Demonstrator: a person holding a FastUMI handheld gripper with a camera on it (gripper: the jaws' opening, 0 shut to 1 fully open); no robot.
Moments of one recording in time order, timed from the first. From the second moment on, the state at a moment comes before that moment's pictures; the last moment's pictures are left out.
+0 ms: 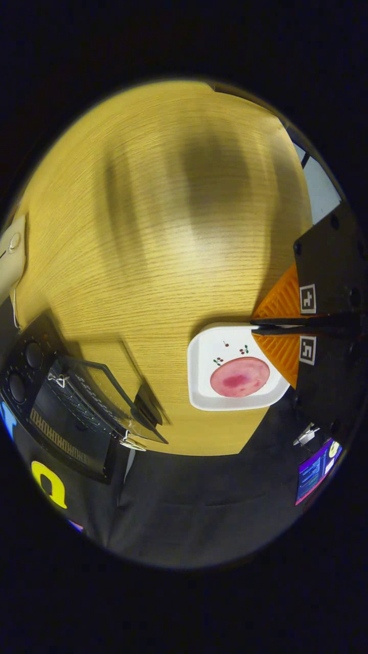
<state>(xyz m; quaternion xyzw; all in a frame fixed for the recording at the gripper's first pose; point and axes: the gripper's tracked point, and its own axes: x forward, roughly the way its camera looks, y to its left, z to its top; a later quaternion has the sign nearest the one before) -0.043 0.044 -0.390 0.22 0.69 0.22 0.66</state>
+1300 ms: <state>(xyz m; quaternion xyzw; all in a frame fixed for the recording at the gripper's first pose) -0.028 0.161 -0.316 0.44 0.57 0.13 0.68</state>
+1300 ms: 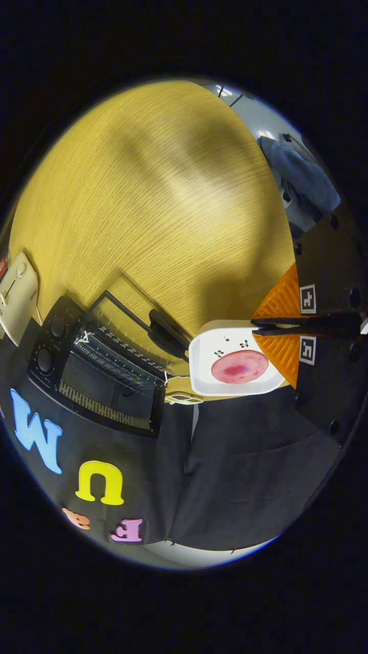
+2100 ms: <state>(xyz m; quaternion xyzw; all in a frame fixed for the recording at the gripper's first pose) 0.071 0.200 -0.308 0.55 0.46 -0.01 0.70</state>
